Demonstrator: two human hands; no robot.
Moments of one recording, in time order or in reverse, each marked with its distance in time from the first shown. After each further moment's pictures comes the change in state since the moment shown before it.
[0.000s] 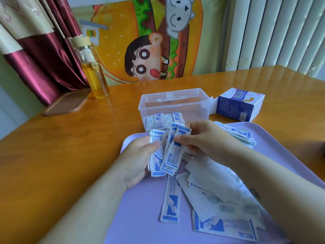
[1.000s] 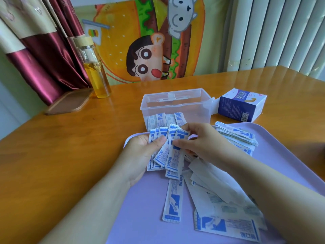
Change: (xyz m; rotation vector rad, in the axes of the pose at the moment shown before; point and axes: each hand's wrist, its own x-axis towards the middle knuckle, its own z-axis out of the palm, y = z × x) left_hand -0.001 0.001 -0.001 0.057 0.018 0.100; right_hand -0.005 0.002 0.011 -0.305 0.126 -0.149
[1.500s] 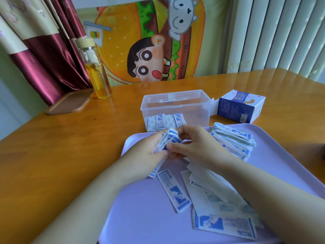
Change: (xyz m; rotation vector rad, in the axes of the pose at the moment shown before) left_hand -0.006 0.012 -0.006 0.832 -0.132 0.265; right_hand -0.005 0.001 0.011 0.230 -0.082 -0.055
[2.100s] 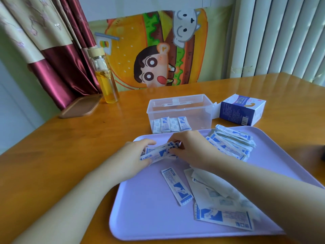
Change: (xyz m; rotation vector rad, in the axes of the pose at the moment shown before) left_hand -0.020 -0.013 -0.027 0.429 -0.041 -0.203; right_hand 0.009 -0.002 0.007 -0.738 -0.053 -0.255
